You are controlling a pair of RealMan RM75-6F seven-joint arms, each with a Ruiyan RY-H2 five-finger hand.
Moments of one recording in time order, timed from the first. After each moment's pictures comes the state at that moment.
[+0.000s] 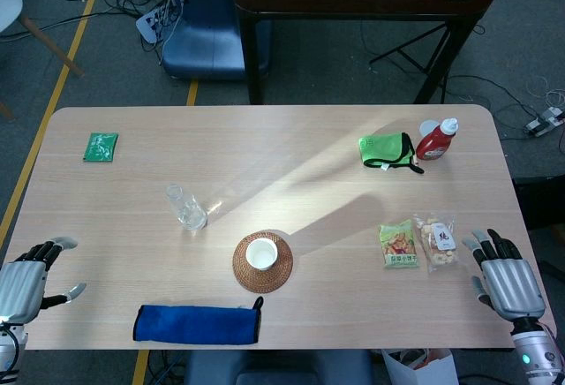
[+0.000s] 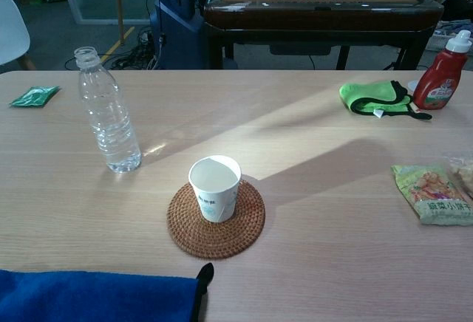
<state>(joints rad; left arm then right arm) -0.10 -1.21 -0.04 -1.50 1.52 1.51 0.02 0.10 -1.06 -0.01 -1.76 -1.40 1.31 -0.37</state>
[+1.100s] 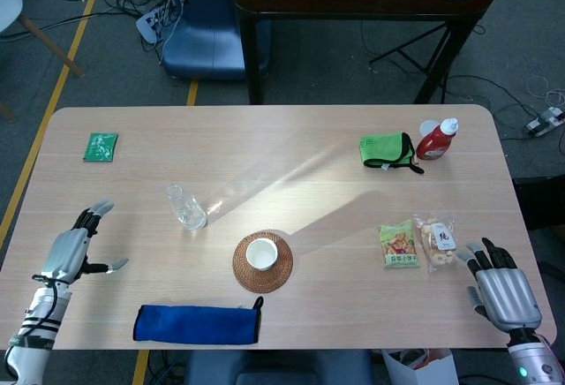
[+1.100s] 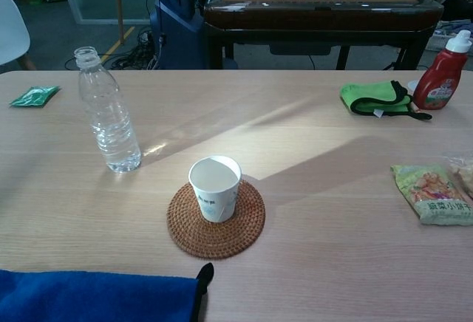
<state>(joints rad) -0.29 -1.27 -0.15 -1.51 1.32 1.17 -0.20 0.07 -1.04 -0.05 -1.85 -1.42 1.34 -0.43</state>
